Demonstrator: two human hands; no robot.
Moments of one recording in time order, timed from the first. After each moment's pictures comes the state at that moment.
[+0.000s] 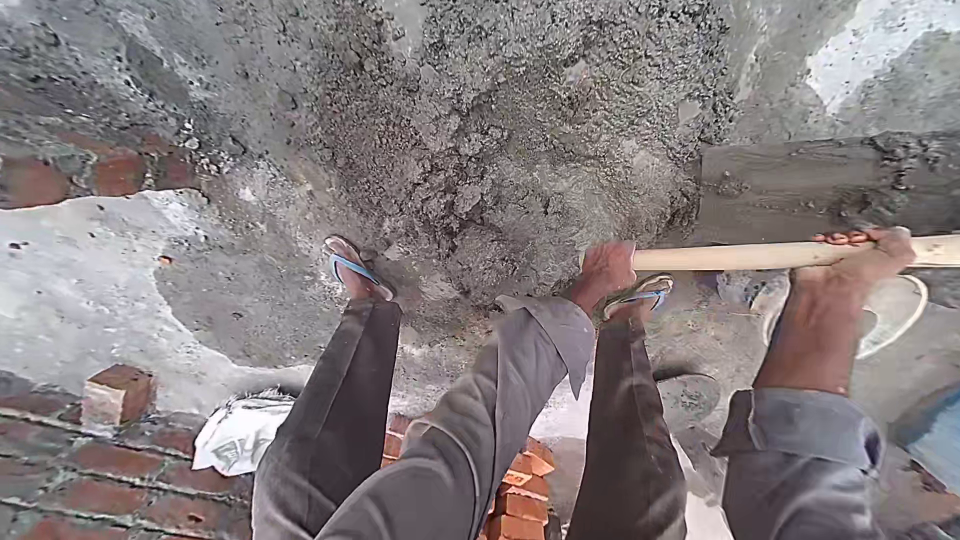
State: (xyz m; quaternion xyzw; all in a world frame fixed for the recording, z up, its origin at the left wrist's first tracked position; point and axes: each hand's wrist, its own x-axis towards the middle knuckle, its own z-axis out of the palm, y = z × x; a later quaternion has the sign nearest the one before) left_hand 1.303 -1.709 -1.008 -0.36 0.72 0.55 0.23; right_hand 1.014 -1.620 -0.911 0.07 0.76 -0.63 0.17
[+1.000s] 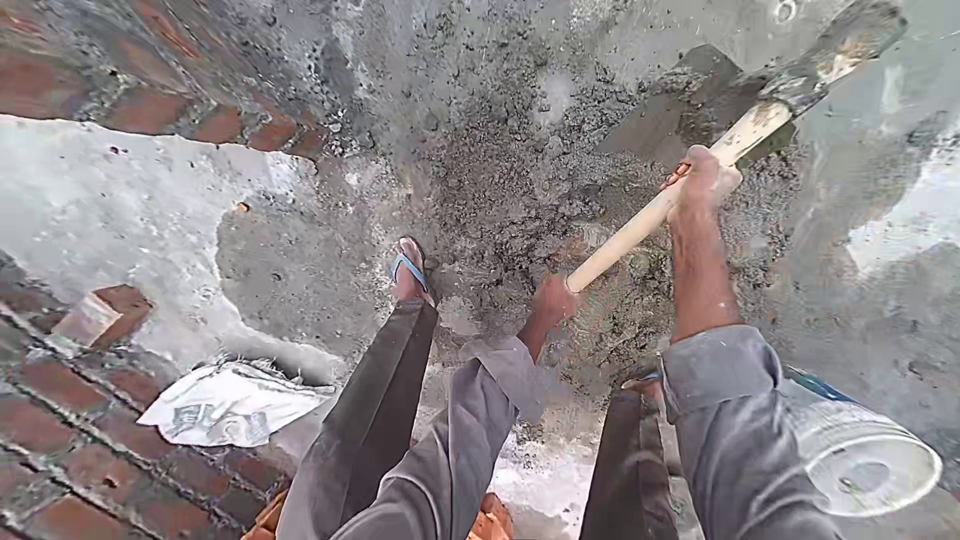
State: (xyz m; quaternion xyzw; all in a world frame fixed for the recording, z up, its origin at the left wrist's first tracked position) left_hand 1.507 -1.817 -1.077 -0.63 0.52 0.56 0.14; right_hand 1.281 -2.015 -0.984 -0.09 0.77 -0.51 0.38
